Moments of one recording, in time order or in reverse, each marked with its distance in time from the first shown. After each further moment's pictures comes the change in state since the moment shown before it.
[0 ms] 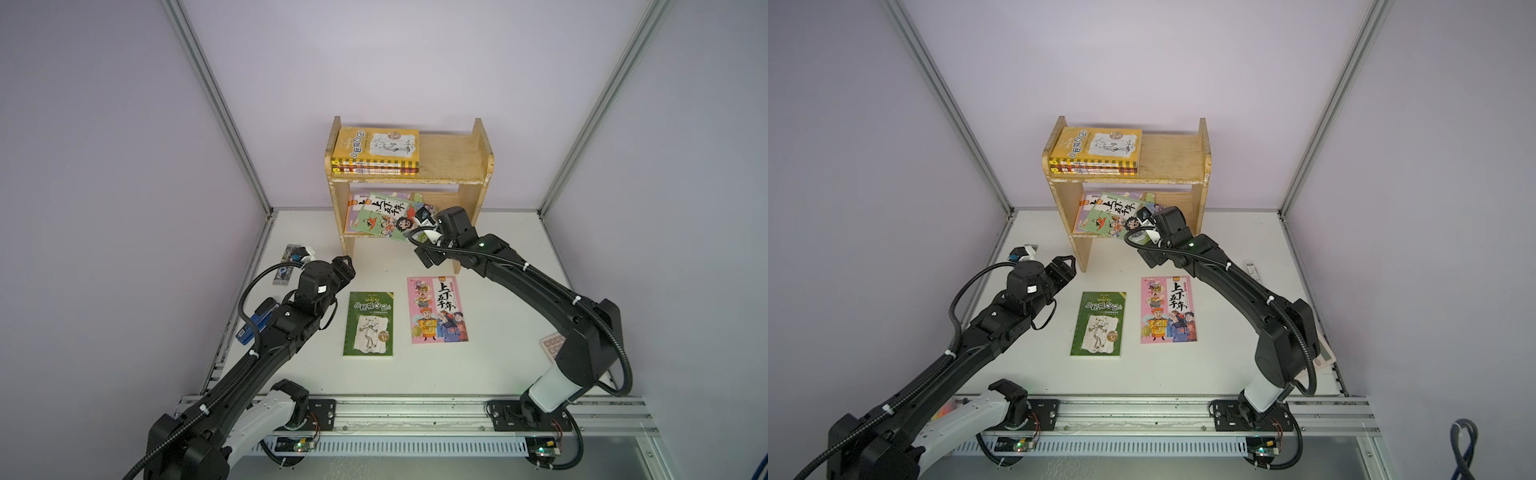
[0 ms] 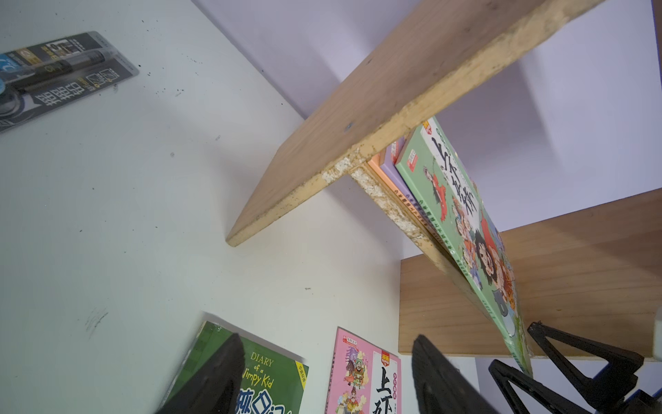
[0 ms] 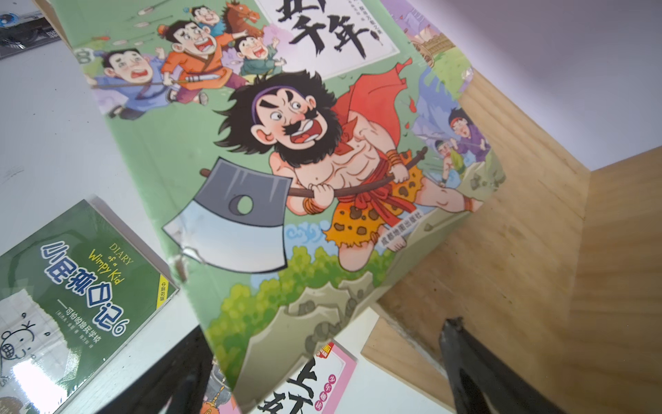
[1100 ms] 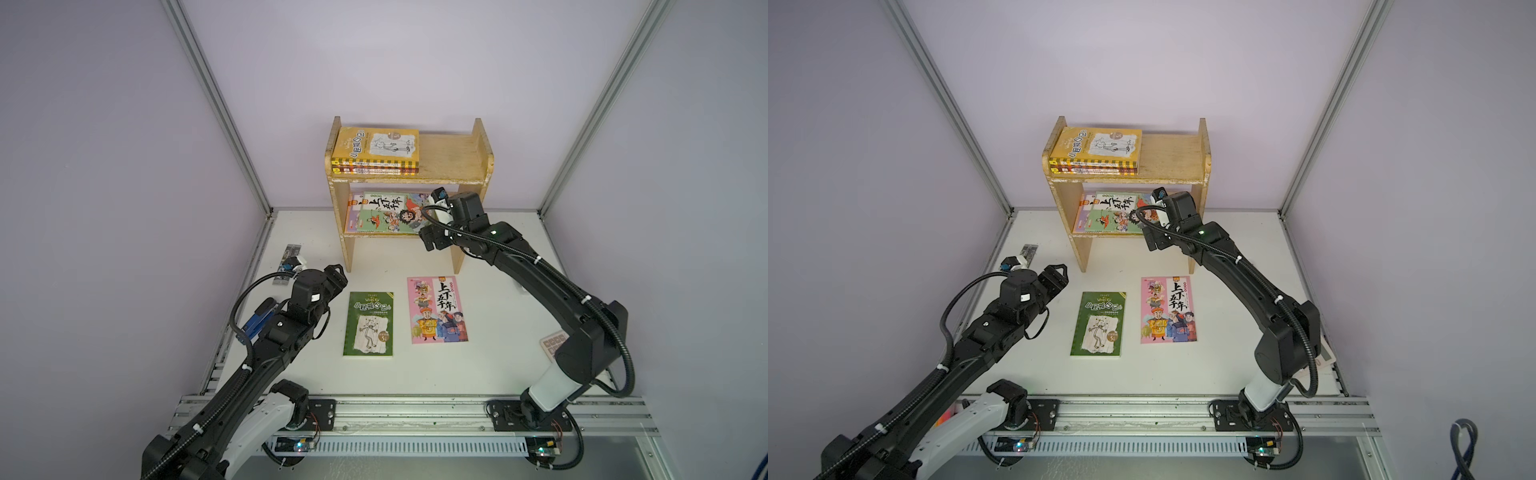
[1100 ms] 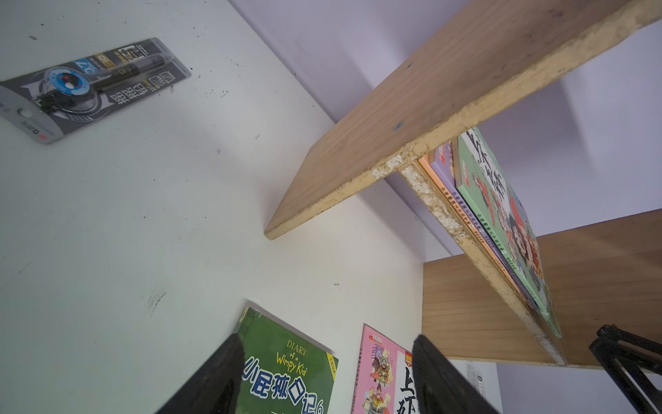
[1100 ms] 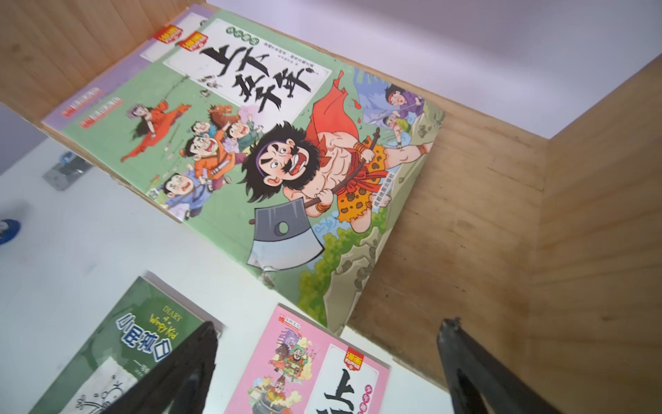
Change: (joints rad) left arm 0.030 -0.083 -0.058 -0.067 -0.010 -0.001; right arm -0.063 0.005 0.120 -0.058 -0.074 0.257
